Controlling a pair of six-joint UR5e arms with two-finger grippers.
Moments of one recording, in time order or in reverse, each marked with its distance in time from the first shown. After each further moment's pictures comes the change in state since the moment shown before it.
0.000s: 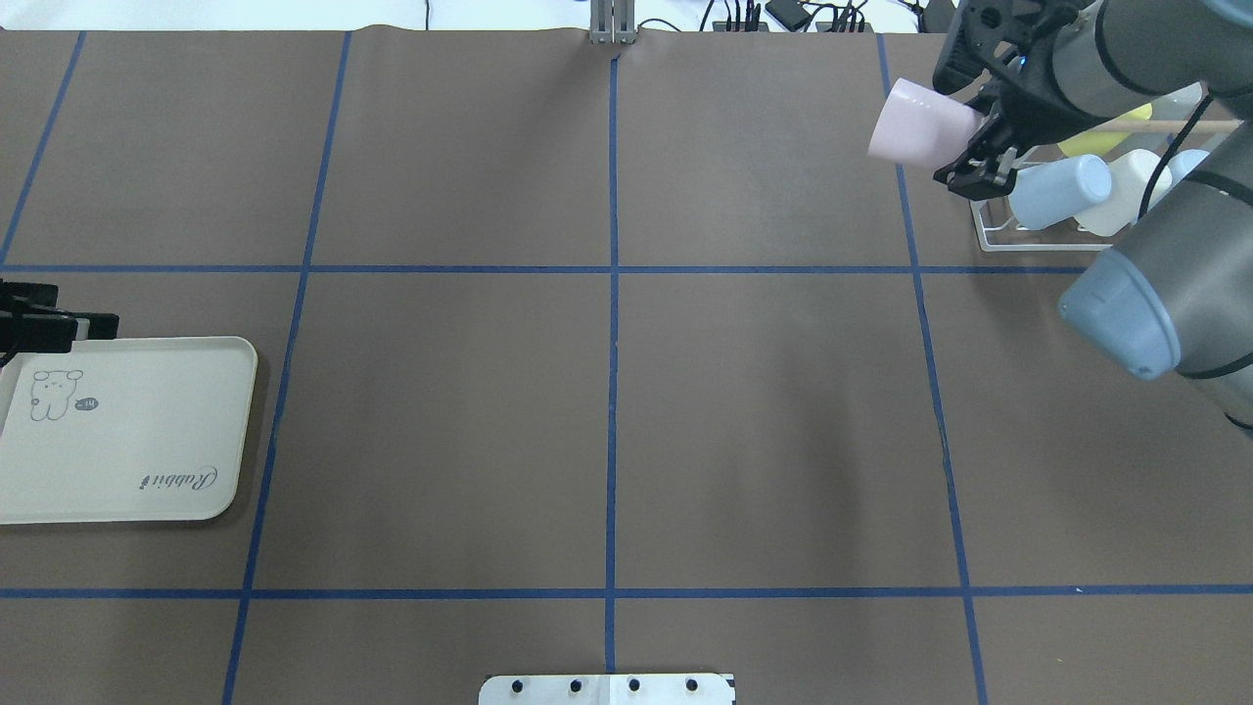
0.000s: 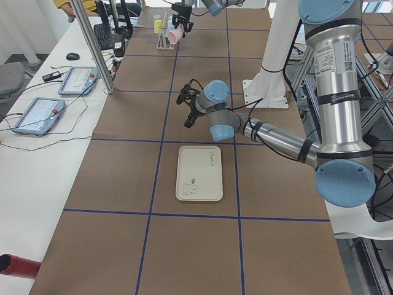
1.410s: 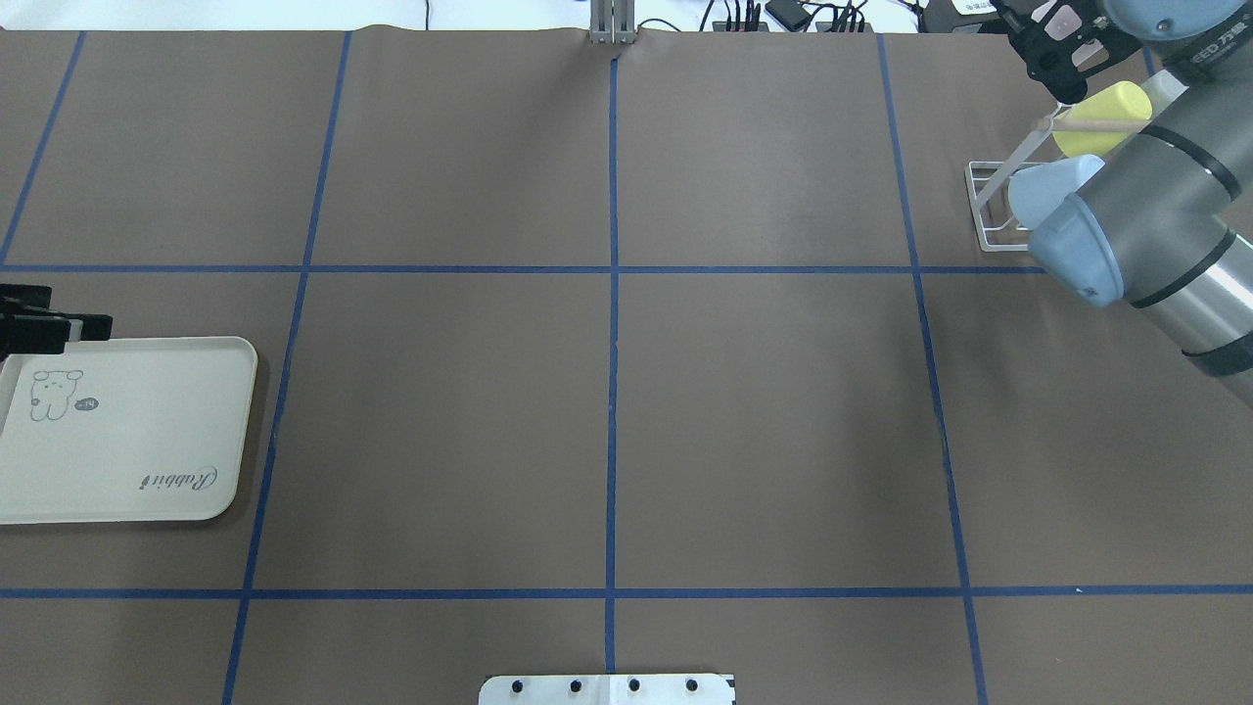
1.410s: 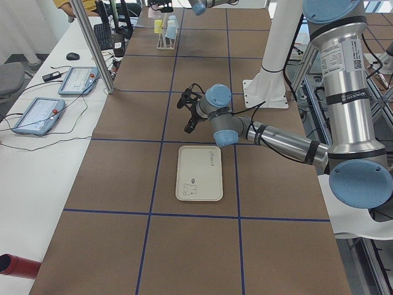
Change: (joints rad) left arm -0.004 0.007 -0.003 -0.005 -0.004 -0.009; right arm 0.038 0.046 -0.278 0.068 -0.638 -1.077
